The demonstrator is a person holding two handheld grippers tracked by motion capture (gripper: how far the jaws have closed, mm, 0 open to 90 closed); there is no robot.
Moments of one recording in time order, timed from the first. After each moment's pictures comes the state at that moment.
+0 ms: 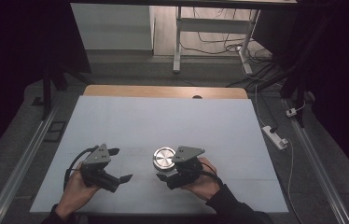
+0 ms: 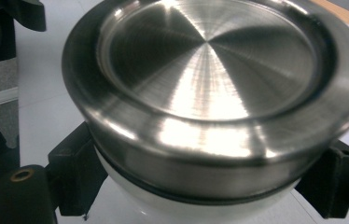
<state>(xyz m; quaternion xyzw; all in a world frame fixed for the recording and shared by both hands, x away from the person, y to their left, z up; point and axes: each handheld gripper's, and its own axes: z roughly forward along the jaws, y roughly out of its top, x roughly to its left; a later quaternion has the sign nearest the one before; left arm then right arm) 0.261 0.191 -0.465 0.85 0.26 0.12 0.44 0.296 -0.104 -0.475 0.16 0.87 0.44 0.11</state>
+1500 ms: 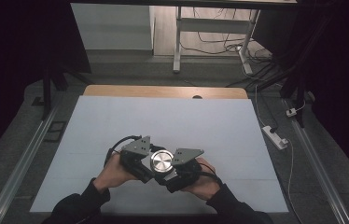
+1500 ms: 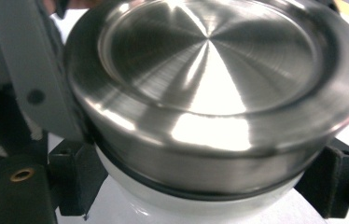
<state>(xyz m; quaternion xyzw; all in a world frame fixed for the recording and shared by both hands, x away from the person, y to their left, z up) 0.302 0.104 -0.445 0.88 0.09 0.04 0.47 0.293 -0.102 -0.473 0.13 0.88 0.45 0.09</state>
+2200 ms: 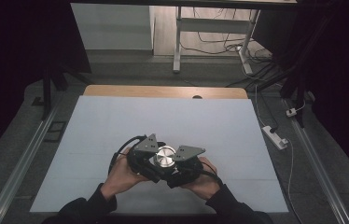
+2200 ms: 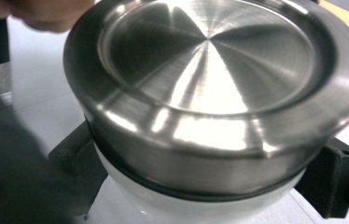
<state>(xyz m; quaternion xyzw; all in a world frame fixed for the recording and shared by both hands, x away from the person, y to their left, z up) 0.296 0.087 -0.437 0.88 0.16 0.07 0.44 0.298 -0.105 -0.477 0.17 0.87 0.45 0.11</state>
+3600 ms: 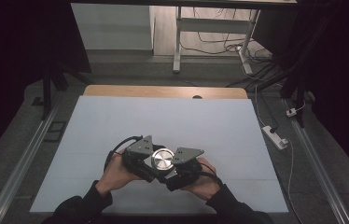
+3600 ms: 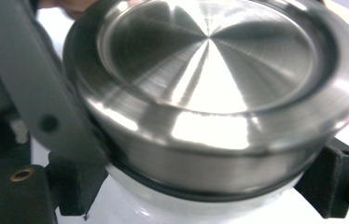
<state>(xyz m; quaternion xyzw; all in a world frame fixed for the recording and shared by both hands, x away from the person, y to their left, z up) 0.297 0.094 -0.442 0.88 0.15 0.08 0.45 0.294 -0.103 -0.475 0.15 0.88 0.45 0.11</state>
